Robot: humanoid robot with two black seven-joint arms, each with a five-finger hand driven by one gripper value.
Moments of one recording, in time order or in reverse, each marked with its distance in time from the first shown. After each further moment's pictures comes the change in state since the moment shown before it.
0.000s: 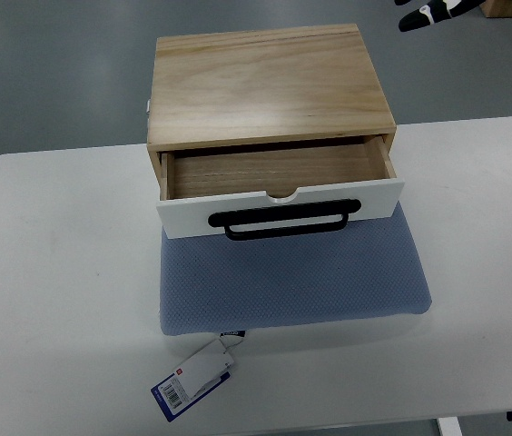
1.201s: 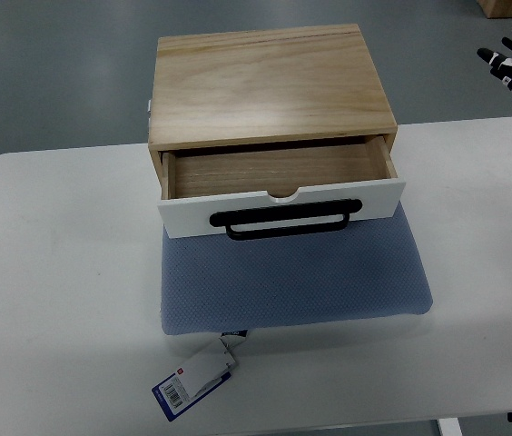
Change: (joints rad) left arm 0.000 0.000 0.000 0.000 0.000 0.000 0.000; right arm -1.099 0.469 1.112 -0.457 -0.174 -0.444 0.223
